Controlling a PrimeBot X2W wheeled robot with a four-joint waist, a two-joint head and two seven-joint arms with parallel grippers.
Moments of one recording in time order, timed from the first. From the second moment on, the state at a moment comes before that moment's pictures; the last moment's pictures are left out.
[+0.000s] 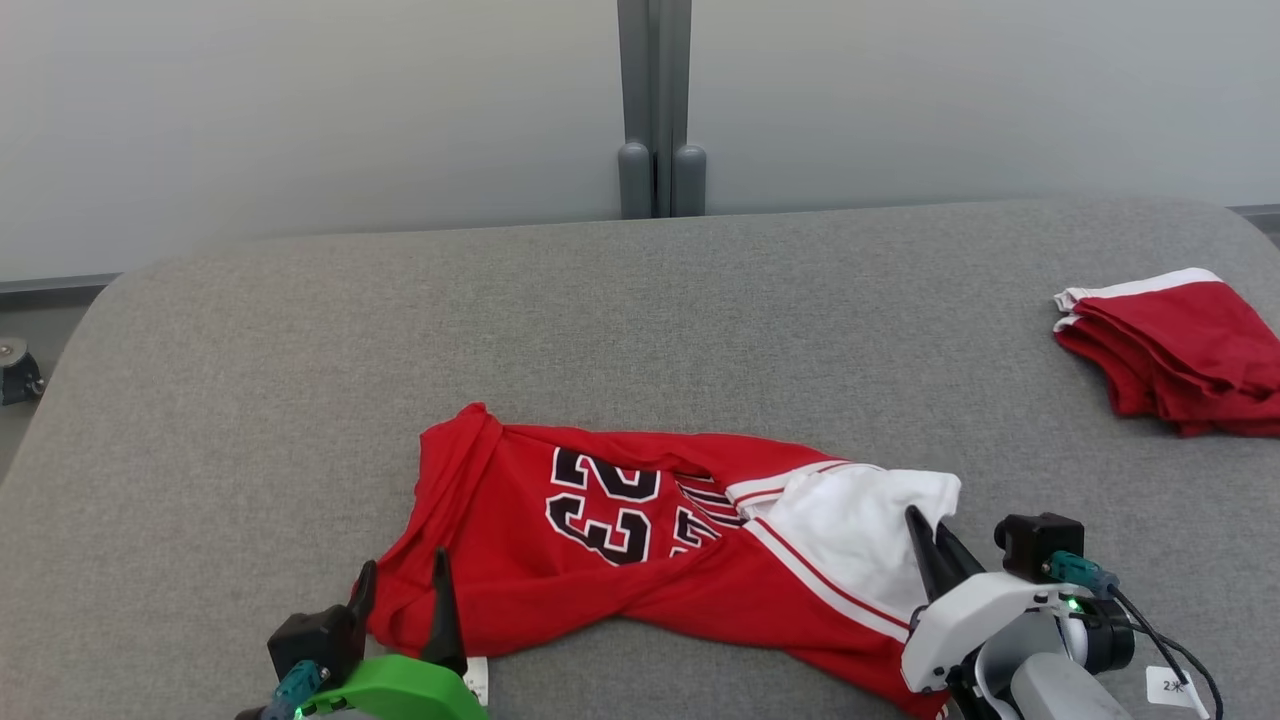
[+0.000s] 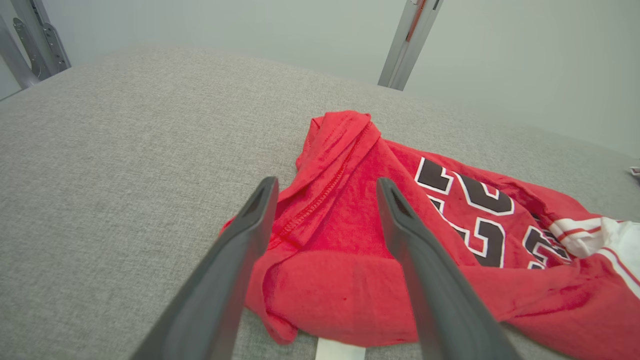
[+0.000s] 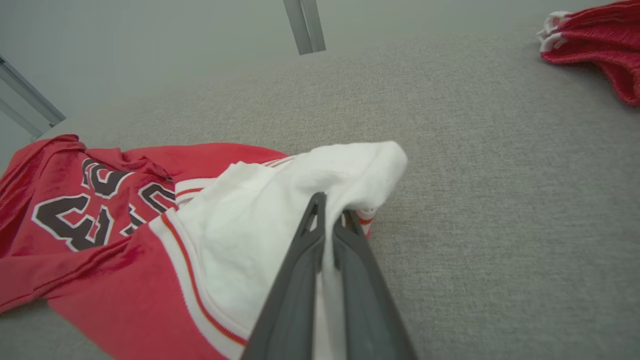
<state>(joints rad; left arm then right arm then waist) -0.07 0.09 -0.31 0.44 -0.50 0.13 -0.26 -0.24 -0.08 0.18 0.72 0.34 0.13 -0.24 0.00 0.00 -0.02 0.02</state>
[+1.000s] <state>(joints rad) -0.02 0.11 -0.29 0.40 -0.50 0.15 -0.26 0.07 -0.20 0.56 0.25 0.32 0.13 -0.08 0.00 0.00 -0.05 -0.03</state>
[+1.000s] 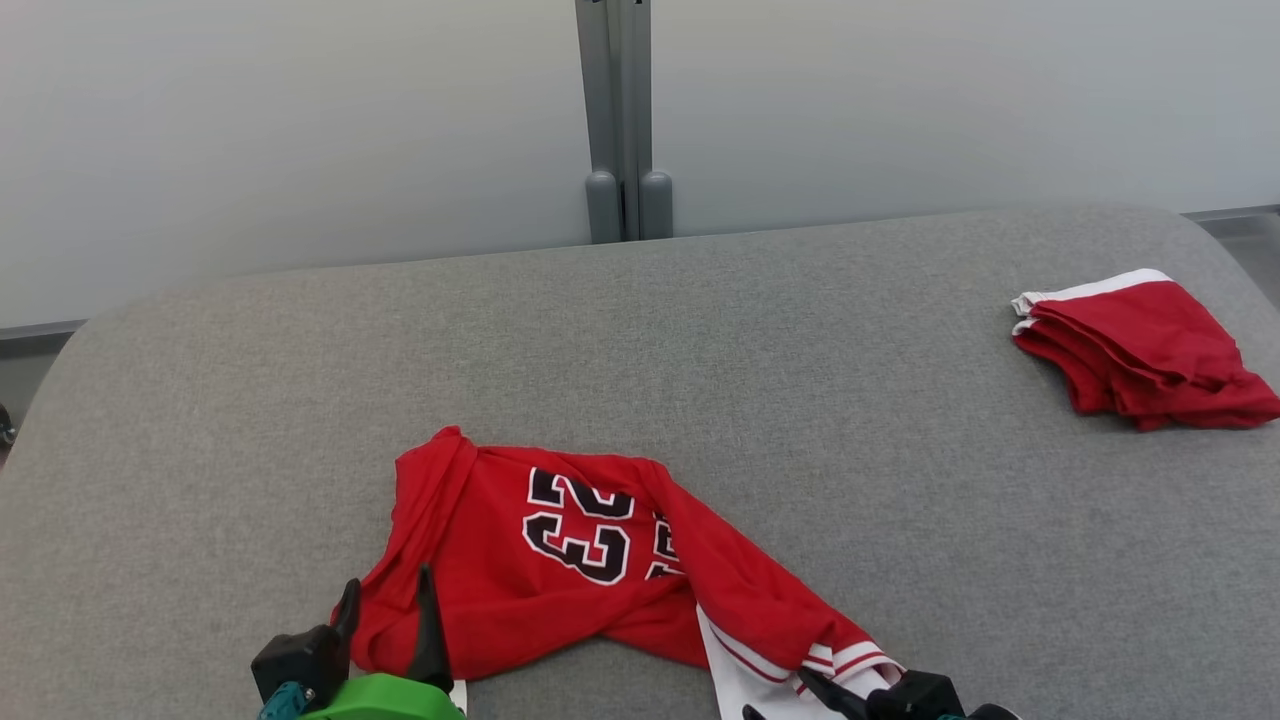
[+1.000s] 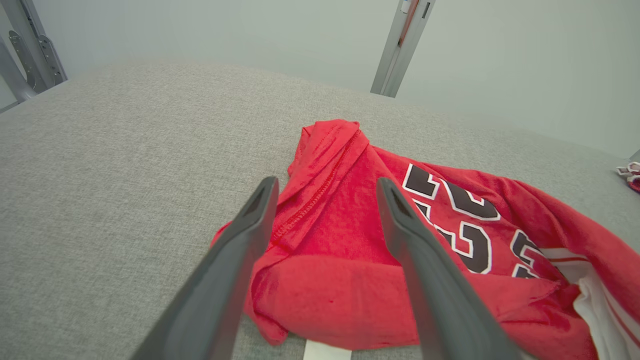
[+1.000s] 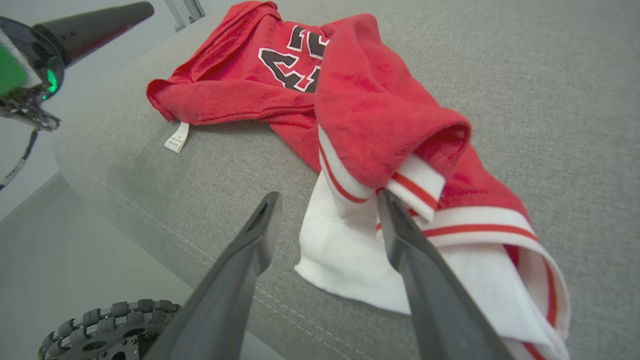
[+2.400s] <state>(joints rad) -0.04 0.12 -0.29 0.39 -0.51 0.16 -0.26 -0.13 -0.17 0.40 0.45 -0.03 0.13 -0.21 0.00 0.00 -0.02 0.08</state>
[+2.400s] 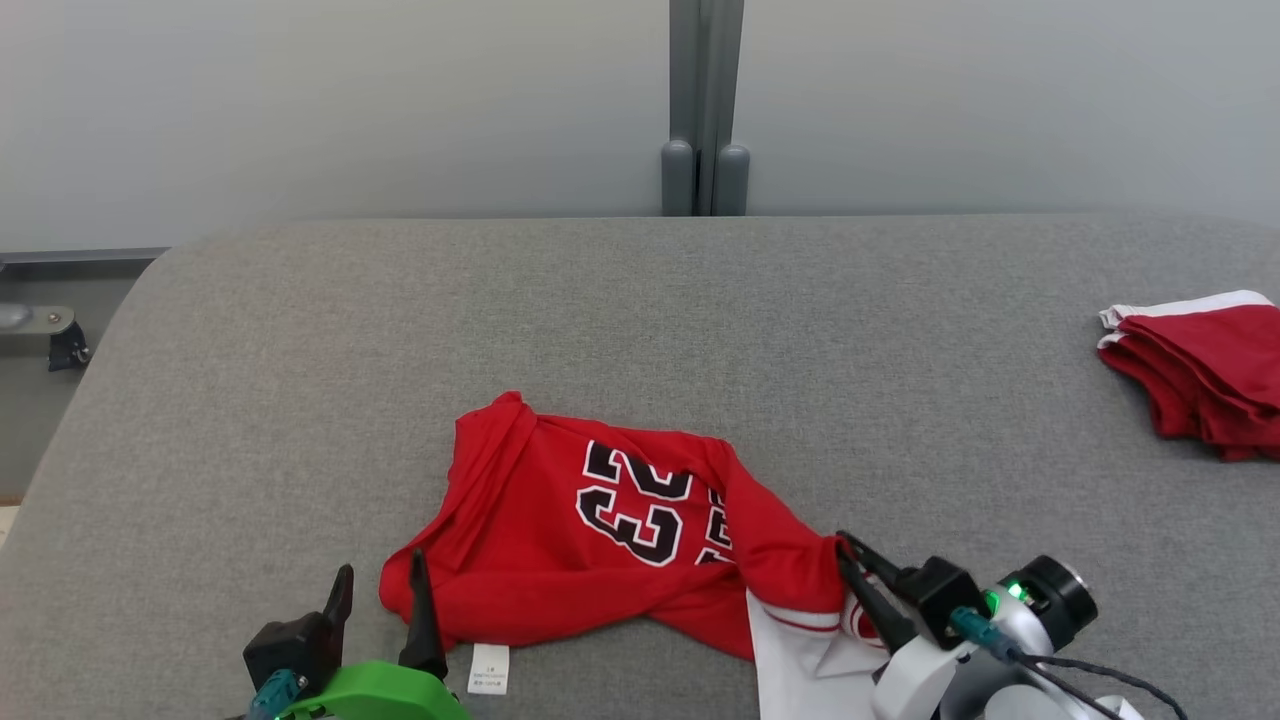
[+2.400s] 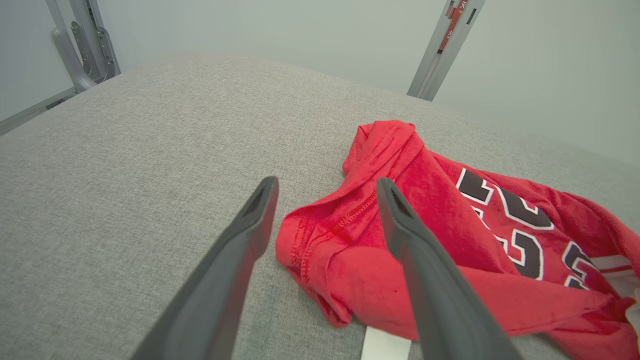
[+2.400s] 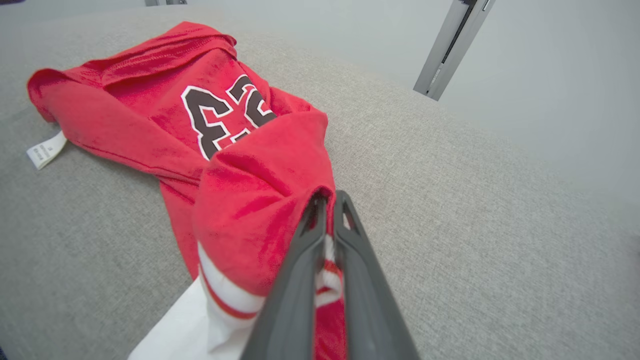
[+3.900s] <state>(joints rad) -0.16 0.07 -0.37 0.31 -0.46 0.12 -0.26 -0.97 -0.46 0.28 1.08 -0.13 0.13 -0.24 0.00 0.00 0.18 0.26</state>
